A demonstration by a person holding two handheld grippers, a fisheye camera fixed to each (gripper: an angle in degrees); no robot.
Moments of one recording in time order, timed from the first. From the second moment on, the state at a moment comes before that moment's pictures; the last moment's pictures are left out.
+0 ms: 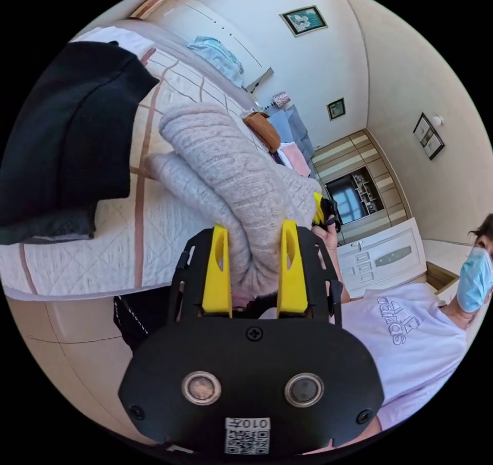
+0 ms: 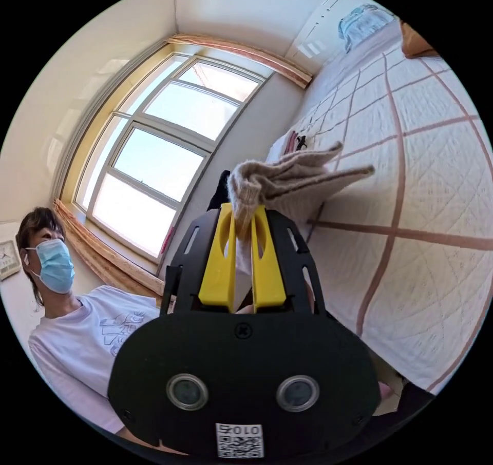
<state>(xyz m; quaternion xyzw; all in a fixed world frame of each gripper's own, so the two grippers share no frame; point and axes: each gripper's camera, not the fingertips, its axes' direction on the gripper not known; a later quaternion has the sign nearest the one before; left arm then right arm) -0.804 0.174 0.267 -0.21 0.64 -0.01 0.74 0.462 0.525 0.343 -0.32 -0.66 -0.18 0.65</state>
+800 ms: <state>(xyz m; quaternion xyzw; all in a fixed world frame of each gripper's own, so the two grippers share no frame) -1.026 -0.124 0.246 -0.24 0.49 0.09 0.83 0.080 0.639 0.189 -0.24 -0.68 -0.27 0.63</state>
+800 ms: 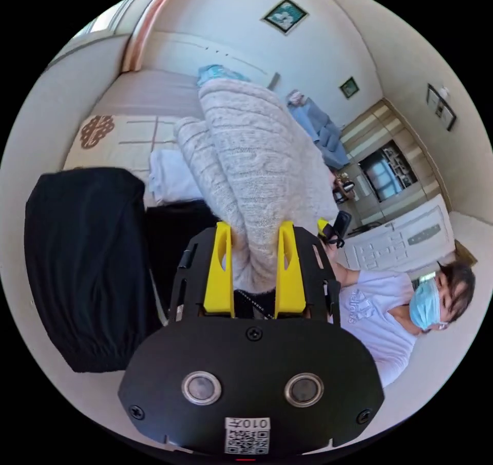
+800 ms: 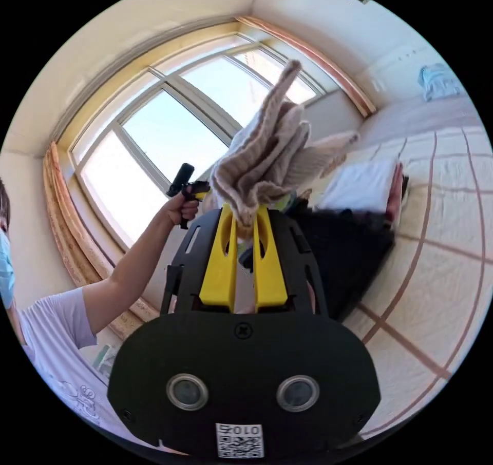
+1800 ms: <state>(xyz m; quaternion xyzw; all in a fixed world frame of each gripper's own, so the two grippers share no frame) -0.937 -0.009 0.125 -0.11 0.23 0.10 0.96 0.048 0.664 0.137 -0.12 -0.54 -0.46 0.69</state>
